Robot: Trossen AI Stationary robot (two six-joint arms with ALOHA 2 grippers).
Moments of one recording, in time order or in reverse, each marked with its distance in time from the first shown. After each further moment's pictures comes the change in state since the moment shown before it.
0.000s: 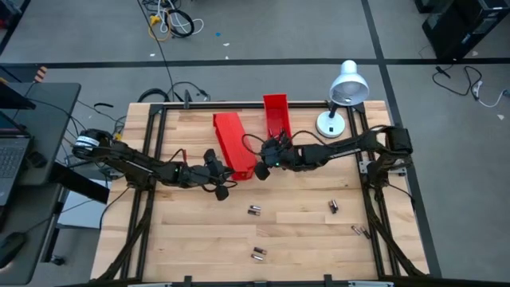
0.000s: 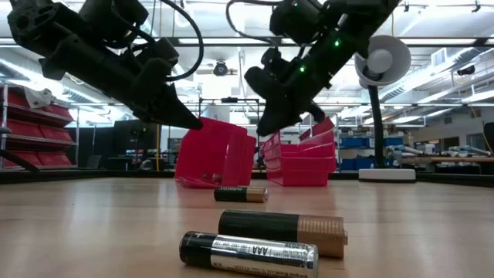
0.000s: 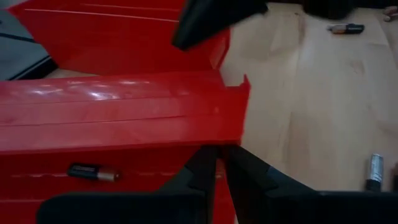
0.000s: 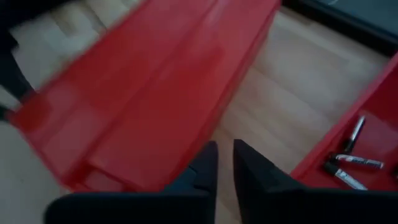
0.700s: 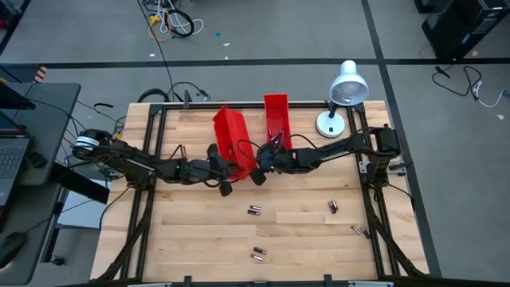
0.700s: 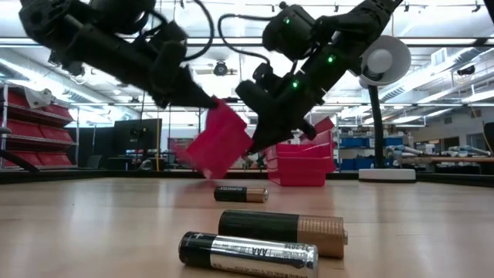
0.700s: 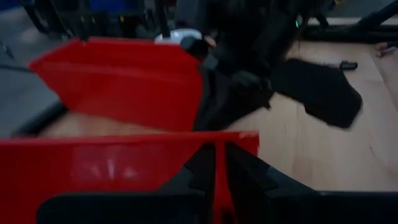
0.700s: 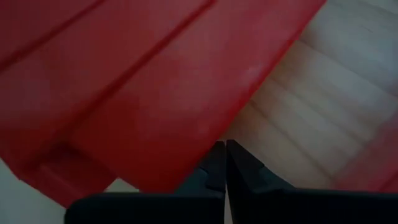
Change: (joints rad) left arm 0.042 0.001 0.053 0.079 0.019 0.114; right arm -0.002 0.092 0.000 0.095 -0.097 0.019
